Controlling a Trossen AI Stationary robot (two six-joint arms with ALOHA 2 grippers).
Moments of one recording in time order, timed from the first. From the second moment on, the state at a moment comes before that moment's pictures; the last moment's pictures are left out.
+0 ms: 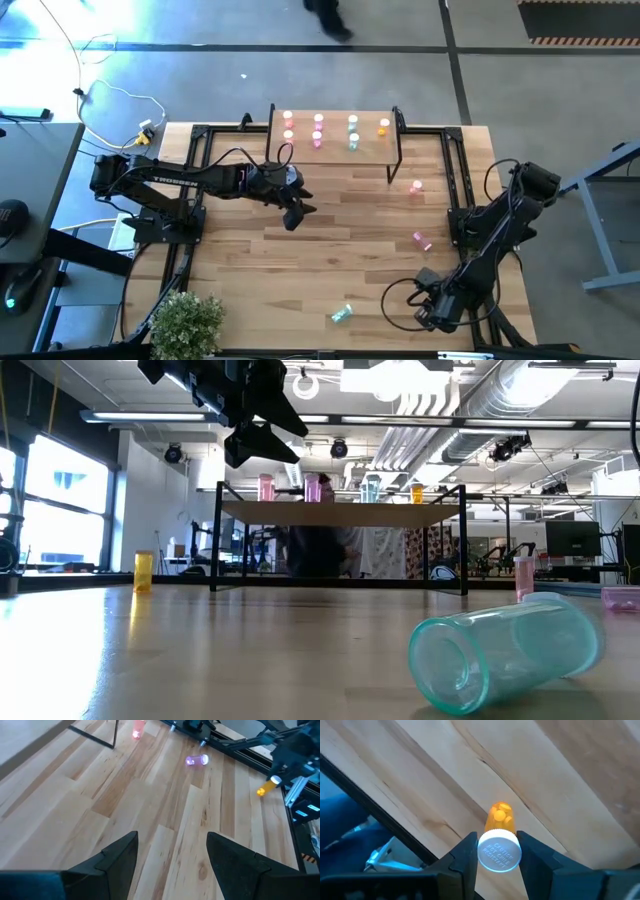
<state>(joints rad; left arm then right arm) 0.17 1.38 0.93 -0.17 0.01 -0.39 0.96 1.49 0.94 -0.76 -0.03 1.74</state>
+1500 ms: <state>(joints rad) 0.18 1.37 0.93 -0.16 -0.03 -0.13 -0.21 1.37 1.69 -1.34 0.18 0.71</state>
